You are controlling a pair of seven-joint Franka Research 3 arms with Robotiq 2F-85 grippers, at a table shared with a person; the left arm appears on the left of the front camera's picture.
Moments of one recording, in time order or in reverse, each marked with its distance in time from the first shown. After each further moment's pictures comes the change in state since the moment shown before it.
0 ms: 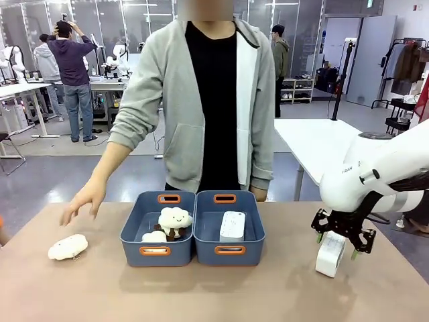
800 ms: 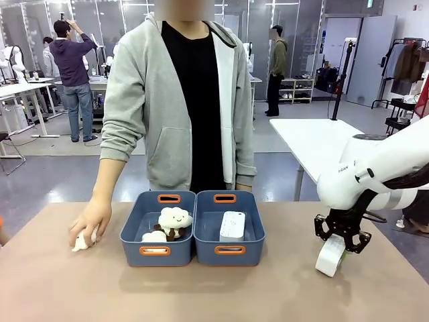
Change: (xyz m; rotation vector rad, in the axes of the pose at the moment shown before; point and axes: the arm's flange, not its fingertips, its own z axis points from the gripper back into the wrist) left arm 0.000 0.000 0.000 0.000 0.000 0.000; right arm 0.008 0.006 0.001 -0.010 0.021 0.016
